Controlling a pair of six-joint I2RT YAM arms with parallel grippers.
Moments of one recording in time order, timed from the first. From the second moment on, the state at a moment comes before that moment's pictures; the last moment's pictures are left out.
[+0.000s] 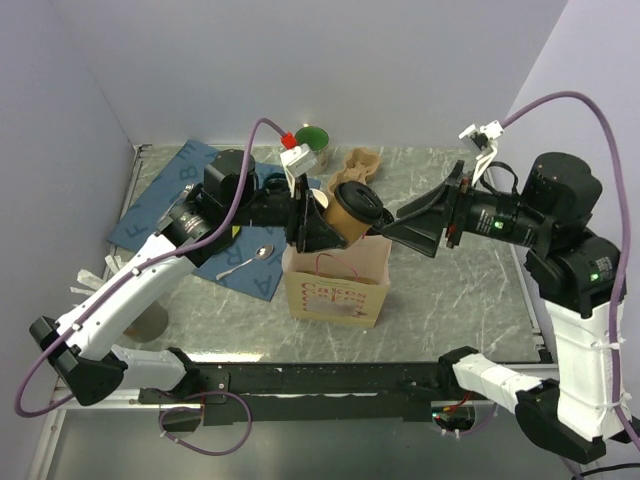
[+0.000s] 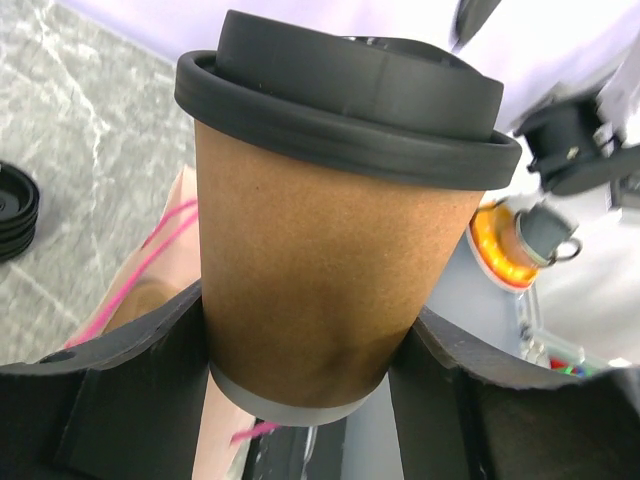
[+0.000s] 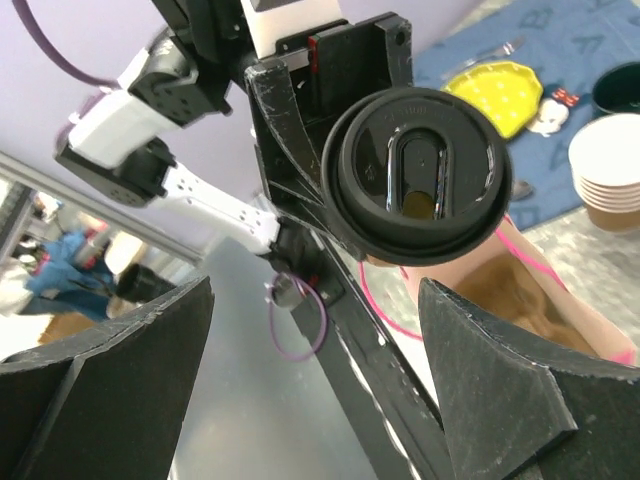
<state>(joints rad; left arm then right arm) -0.74 1.28 1.45 -0.34 0.73 -0.38 0.34 1.03 1.76 -0.91 -0.79 0.43</state>
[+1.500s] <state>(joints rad) -0.74 1.28 1.52 -0.60 0.81 -0.25 0.37 1.40 2.05 -1.25 -0.94 0.30</state>
